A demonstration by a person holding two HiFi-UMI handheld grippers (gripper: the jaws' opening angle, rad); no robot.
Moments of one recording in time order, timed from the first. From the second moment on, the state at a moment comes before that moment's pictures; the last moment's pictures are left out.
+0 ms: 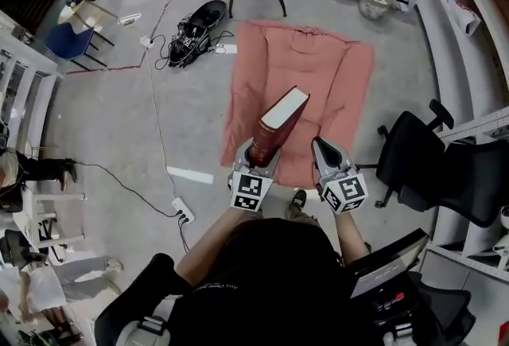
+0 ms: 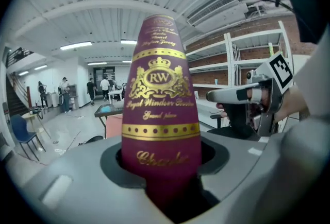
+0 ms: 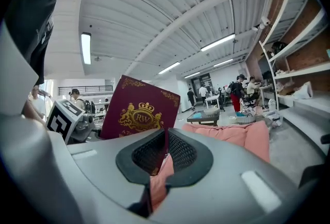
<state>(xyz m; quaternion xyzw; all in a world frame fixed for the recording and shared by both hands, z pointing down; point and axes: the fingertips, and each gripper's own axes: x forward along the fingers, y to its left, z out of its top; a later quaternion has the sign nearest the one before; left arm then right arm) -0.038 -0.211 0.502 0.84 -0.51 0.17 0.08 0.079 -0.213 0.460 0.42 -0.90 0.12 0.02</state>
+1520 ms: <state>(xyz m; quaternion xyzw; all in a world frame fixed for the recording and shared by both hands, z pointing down) -0.060 -0.270 0.507 0.87 -0.47 0.15 0.09 0.041 -0.253 0.453 0.44 -0.89 0.10 0.04</state>
